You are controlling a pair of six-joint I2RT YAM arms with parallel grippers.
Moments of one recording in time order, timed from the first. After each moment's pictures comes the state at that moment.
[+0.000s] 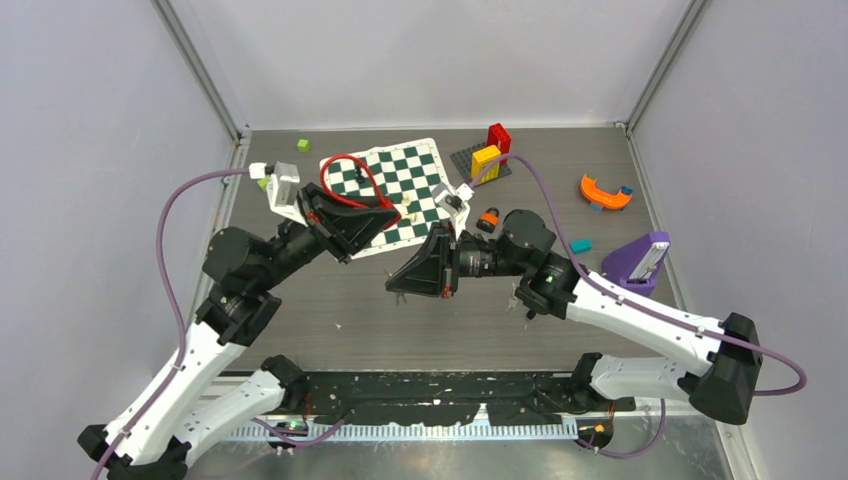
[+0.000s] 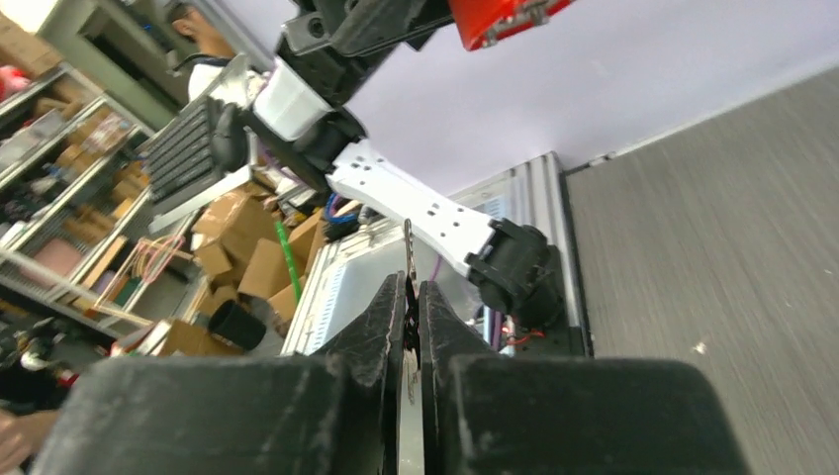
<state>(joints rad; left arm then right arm) -0.63 0.74 0.96 0.17 0.39 -0.51 0.97 1.16 0.95 0.42 -0.67 0.73</state>
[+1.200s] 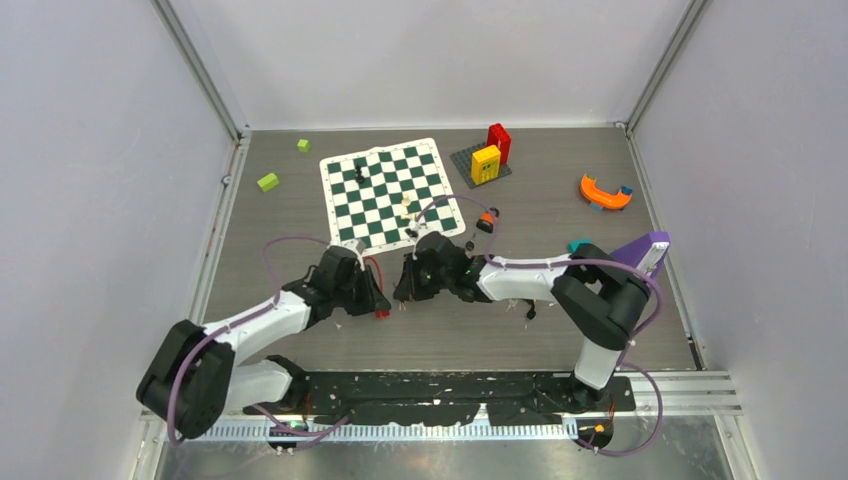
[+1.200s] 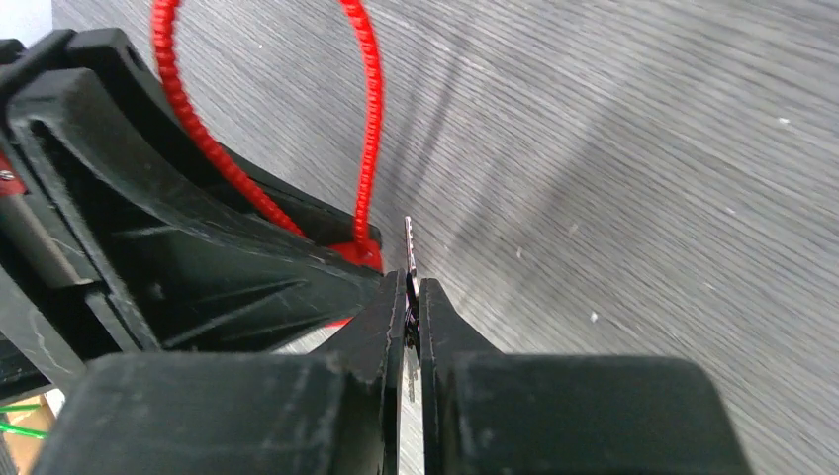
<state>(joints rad) -0.53 1.16 0.44 -0.15 0.21 -0.73 0.93 1.73 0.91 0.12 -0.16 0.71</state>
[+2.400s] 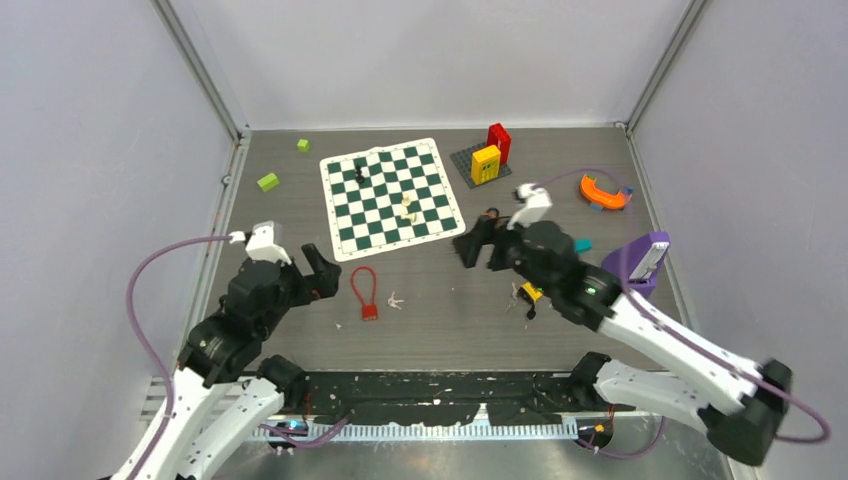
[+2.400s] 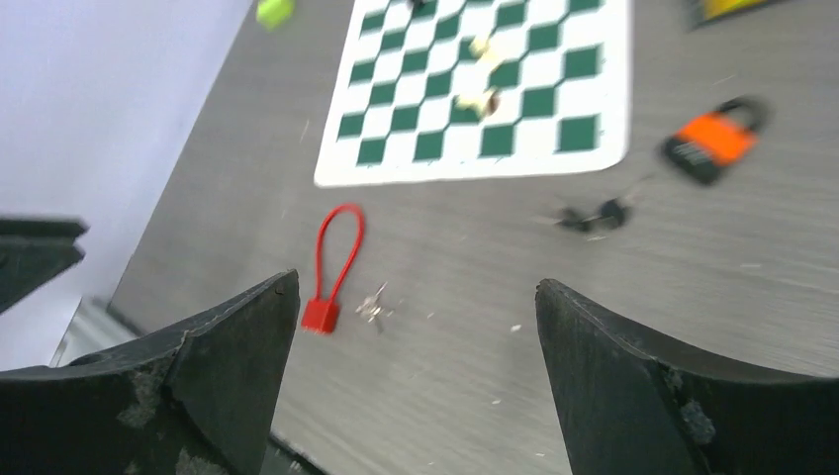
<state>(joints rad) -0.52 0.53 0.76 -0.74 -0.27 -0.60 0.84 1.04 0.82 -0.15 0.17 0.59</state>
